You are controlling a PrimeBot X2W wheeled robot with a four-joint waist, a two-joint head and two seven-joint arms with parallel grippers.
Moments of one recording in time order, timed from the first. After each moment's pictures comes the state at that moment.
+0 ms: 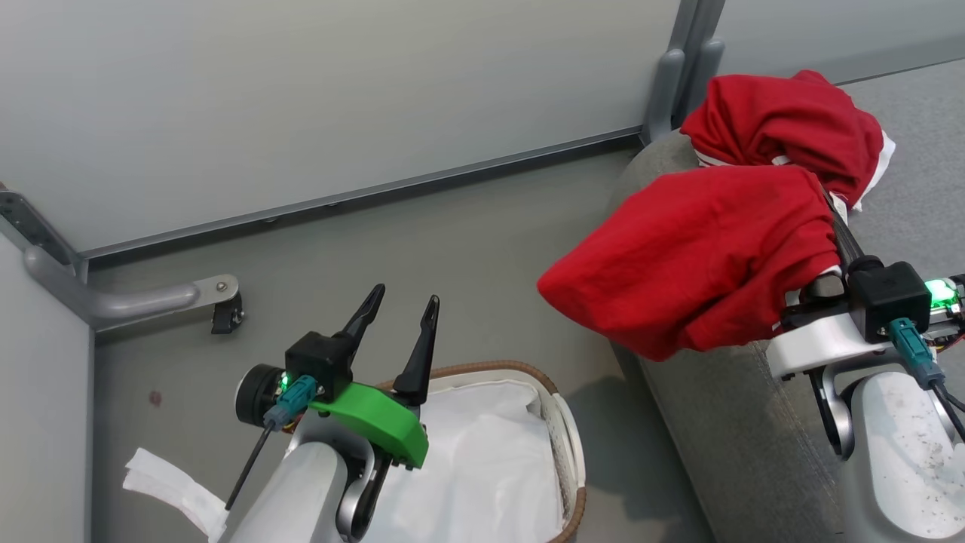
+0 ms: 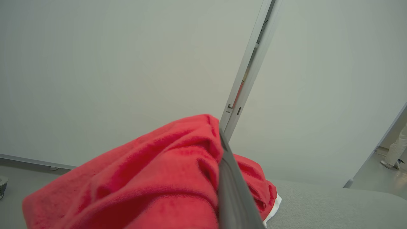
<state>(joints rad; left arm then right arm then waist) -0.36 0.07 -0.45 0.49 -0.38 -0.13 -0.26 -0.31 -0.05 -0.12 0.12 -0.21 0.13 -0.26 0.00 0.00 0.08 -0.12</state>
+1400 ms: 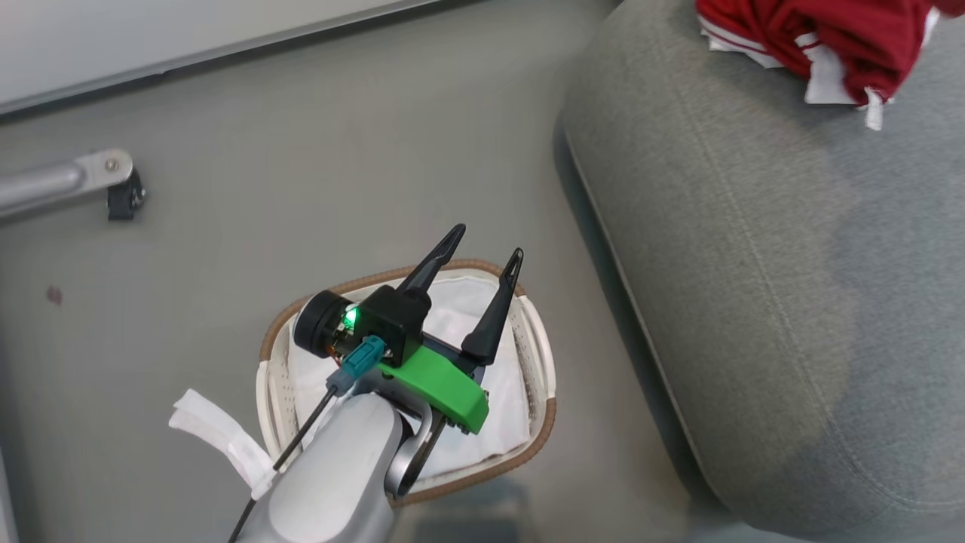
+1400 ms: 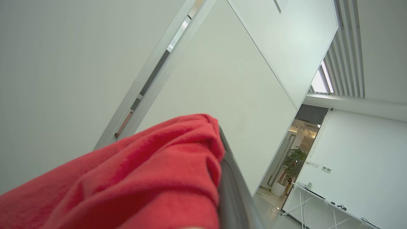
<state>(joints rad) -0.47 0.05 -0.60 0.40 -0.35 -0.13 -0.26 -0.91 -0.33 -0.42 0.13 -0.29 0.13 -0.26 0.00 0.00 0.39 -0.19</state>
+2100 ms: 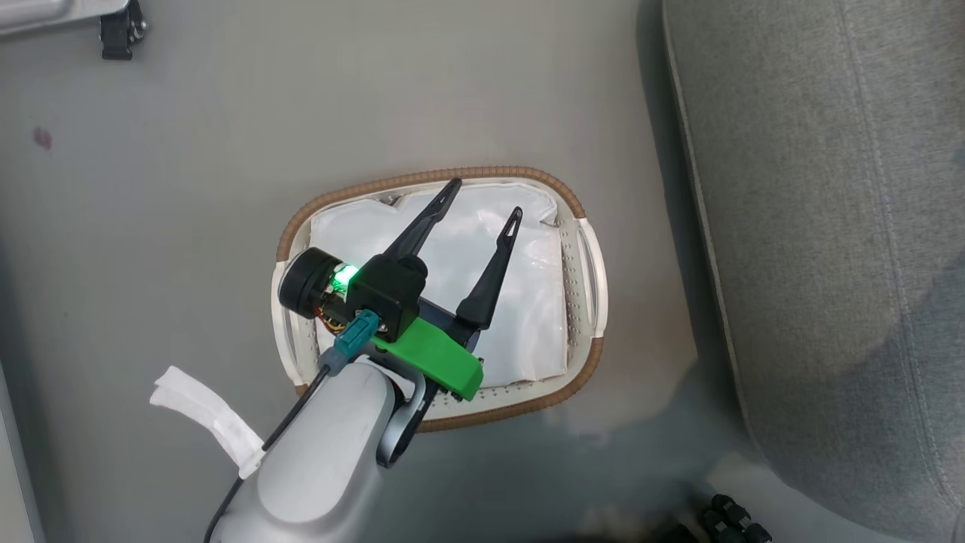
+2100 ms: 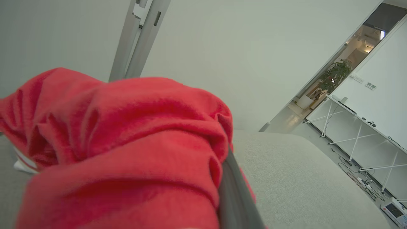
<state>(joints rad) -0.53 0.06 -0.58 0.35 -0.29 -0.13 -0.26 -0.81 -0.24 -0.64 0.34 -0.36 0.13 -0.26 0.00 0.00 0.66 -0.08</state>
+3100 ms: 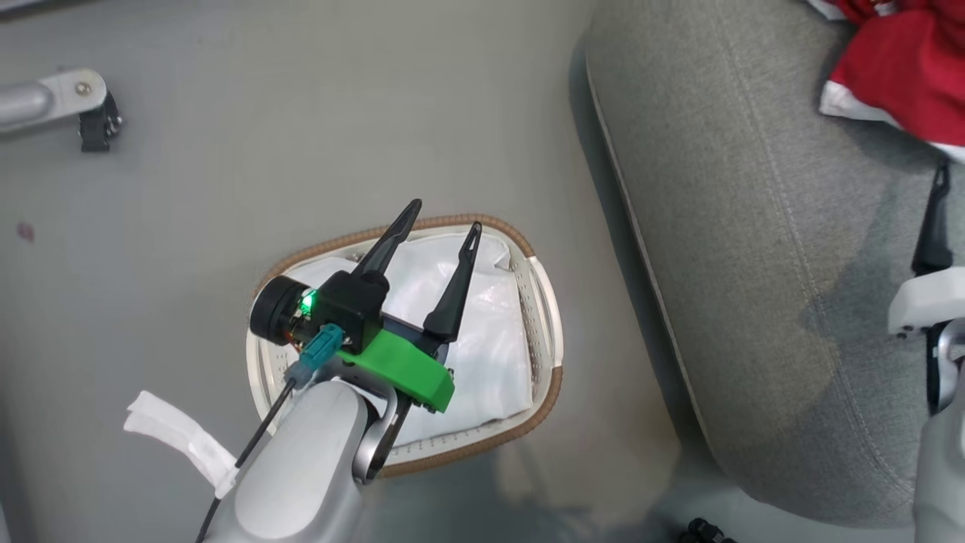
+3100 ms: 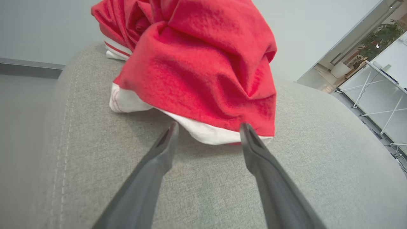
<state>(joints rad) -0.47 0.08 -0.52 0.36 -0.30 -0.13 -0.26 -0.46 -0.06 -0.50 0.31 -0.33 0.13 -0.26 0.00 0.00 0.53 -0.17</state>
